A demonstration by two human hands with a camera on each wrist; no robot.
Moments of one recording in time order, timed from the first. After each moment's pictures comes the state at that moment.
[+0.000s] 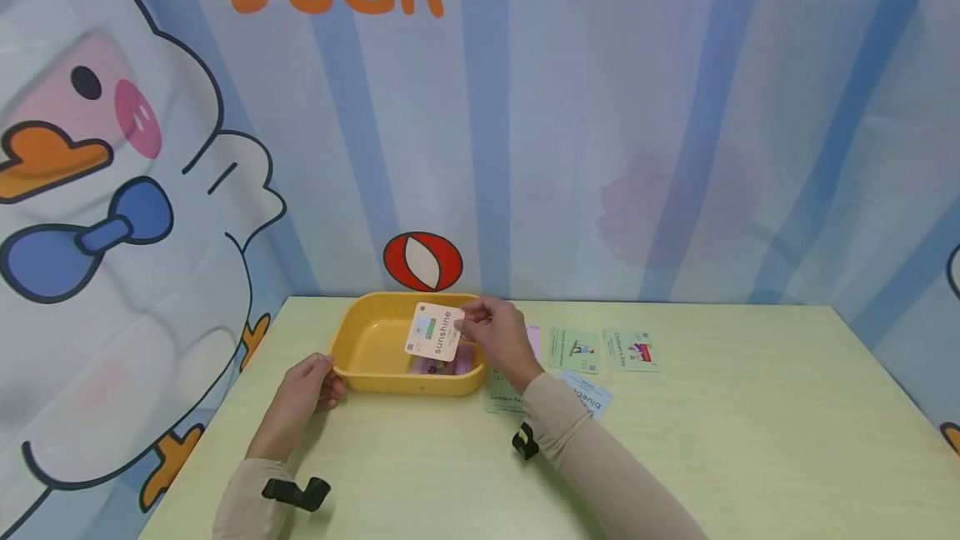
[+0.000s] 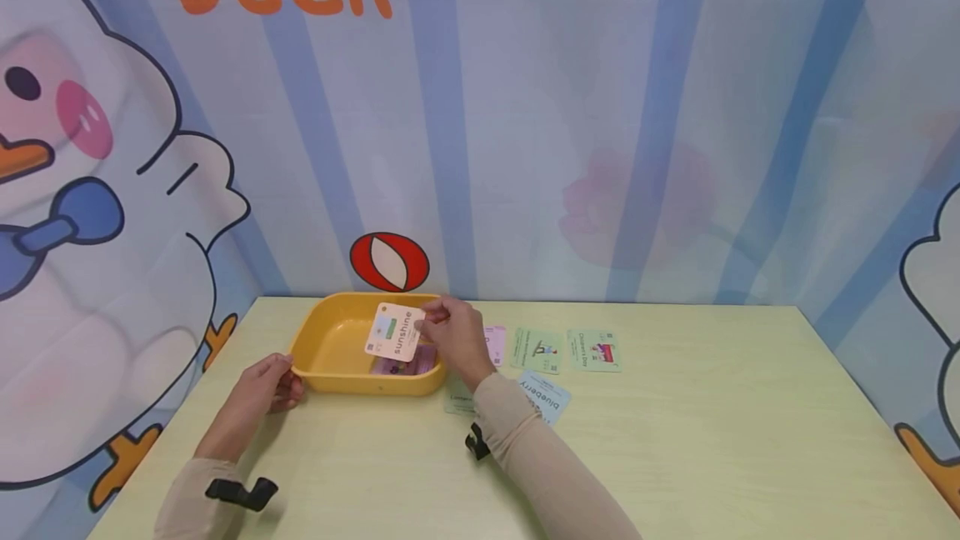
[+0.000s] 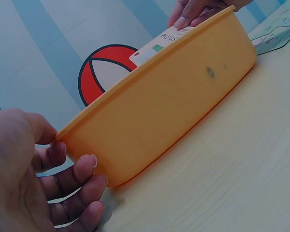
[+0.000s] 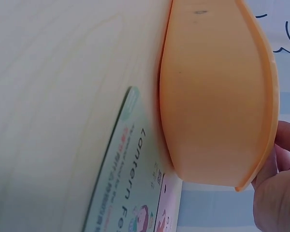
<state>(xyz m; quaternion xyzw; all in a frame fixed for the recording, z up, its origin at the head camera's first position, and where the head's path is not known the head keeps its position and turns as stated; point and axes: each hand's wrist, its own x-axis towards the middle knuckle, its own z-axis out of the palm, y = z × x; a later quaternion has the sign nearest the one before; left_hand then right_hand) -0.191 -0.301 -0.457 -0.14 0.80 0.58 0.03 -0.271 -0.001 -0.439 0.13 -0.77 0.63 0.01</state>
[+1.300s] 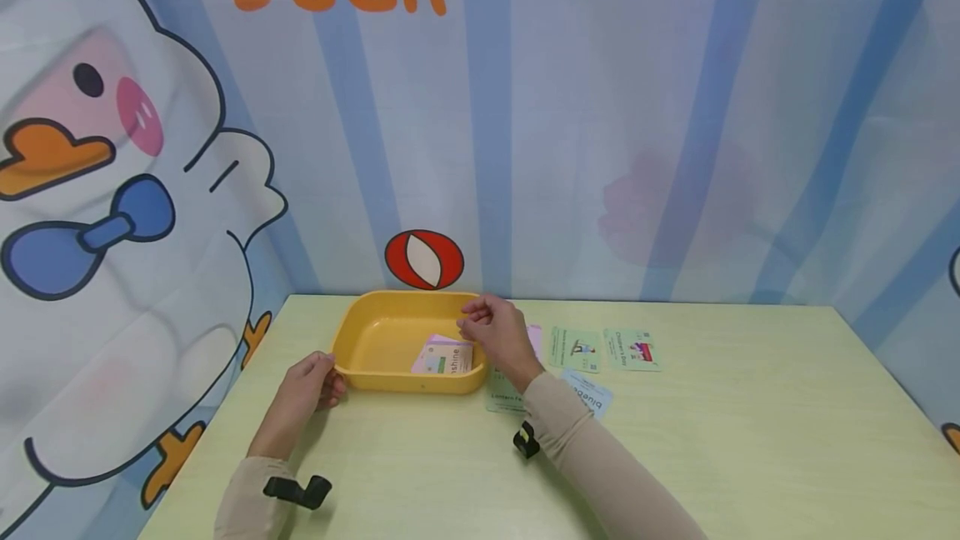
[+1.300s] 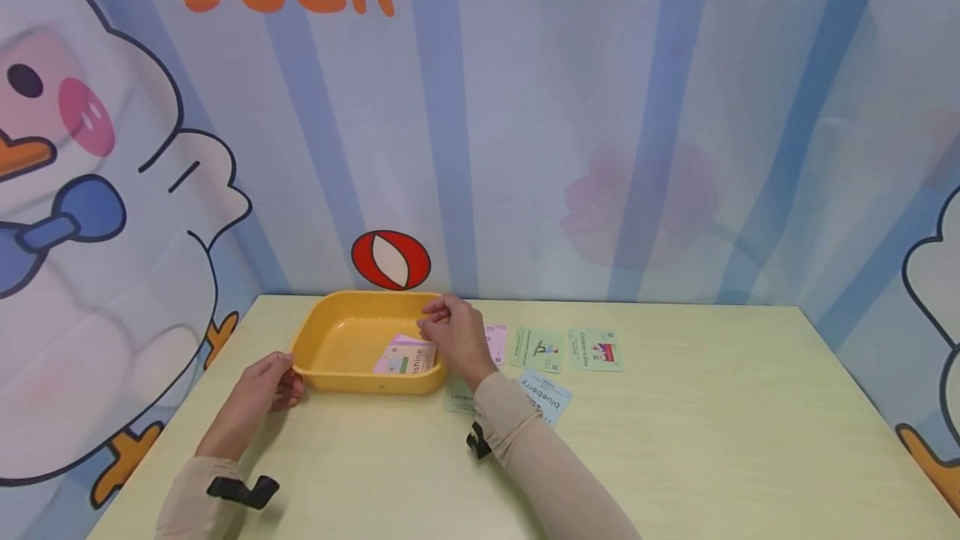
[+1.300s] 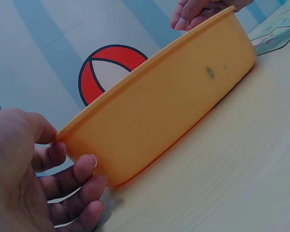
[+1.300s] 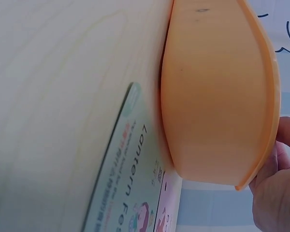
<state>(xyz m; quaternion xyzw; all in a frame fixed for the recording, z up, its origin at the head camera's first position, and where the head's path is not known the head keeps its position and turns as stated) -0.190 -0.302 -0.458 -0.14 0.80 0.58 0.02 -0.271 -0.001 -0.439 0.12 -0.76 0.64 -0.02</state>
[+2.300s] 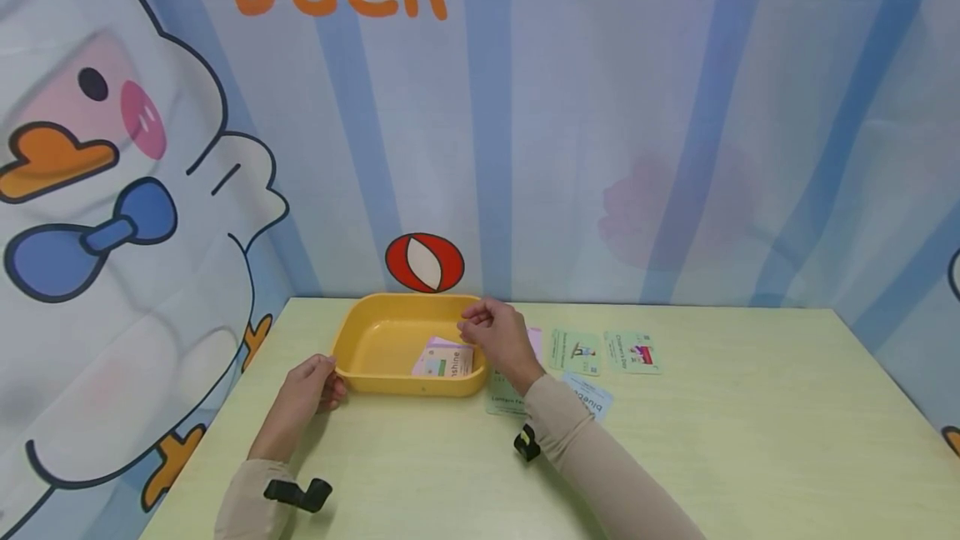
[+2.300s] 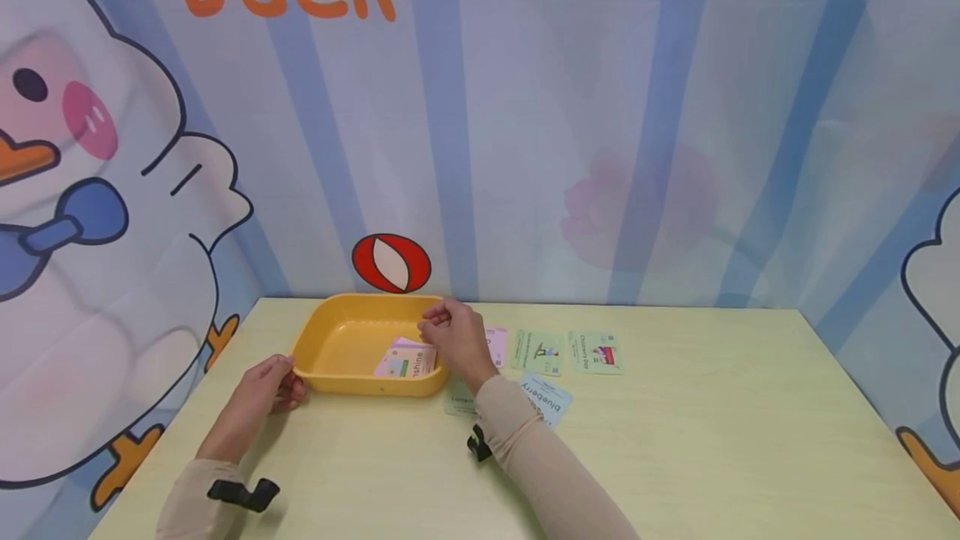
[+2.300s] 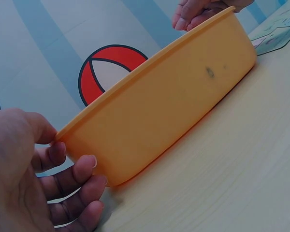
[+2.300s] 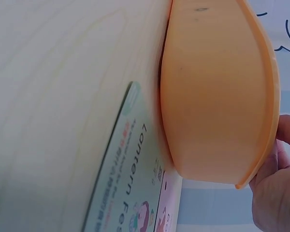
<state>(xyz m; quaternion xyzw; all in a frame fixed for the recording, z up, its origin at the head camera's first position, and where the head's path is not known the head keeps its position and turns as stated) -0.191 -0.302 -0.458 -0.15 0.80 0.58 0.03 -0.272 0.000 -0.440 0.12 -0.75 0.65 -0.03</state>
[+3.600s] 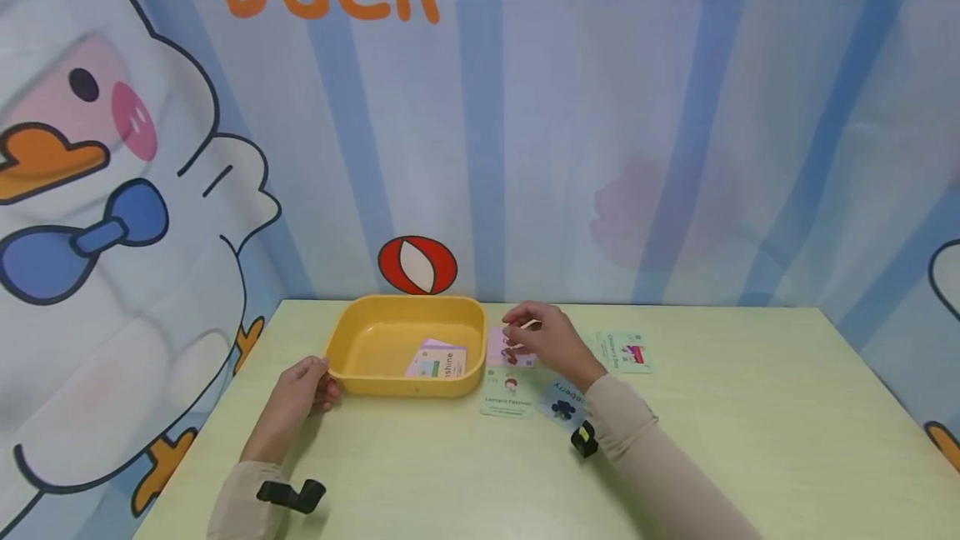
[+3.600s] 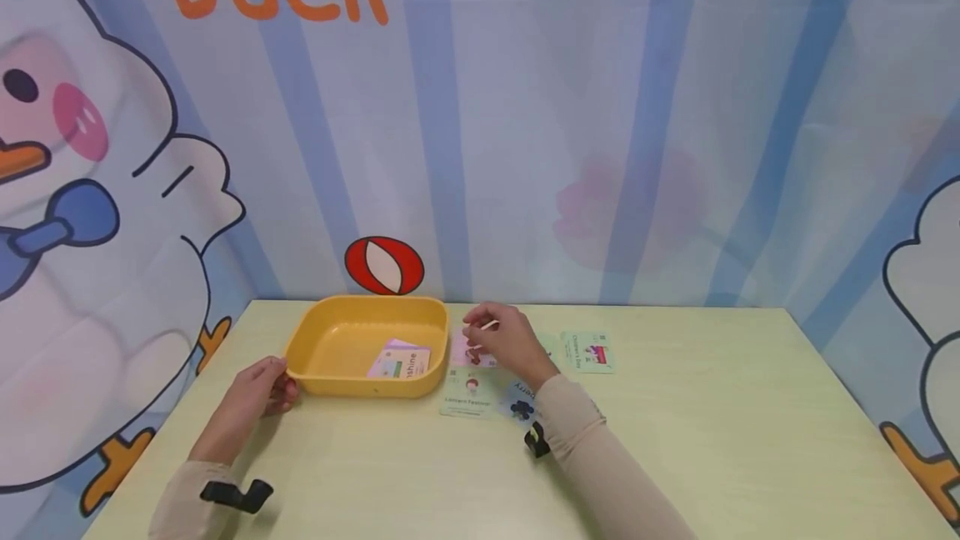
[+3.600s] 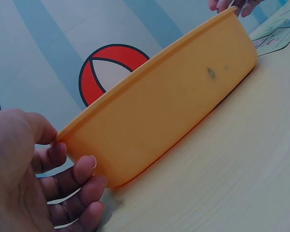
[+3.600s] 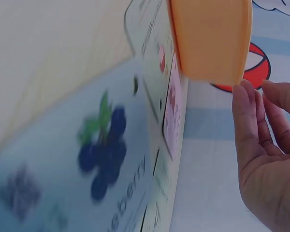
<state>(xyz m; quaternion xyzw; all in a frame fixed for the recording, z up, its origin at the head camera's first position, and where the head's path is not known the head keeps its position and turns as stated) -0.190 -0.301 -0.457 -0.15 0.81 0.57 0.03 -0.278 0.085 -0.439 0.16 -0.79 0.59 -0.07</state>
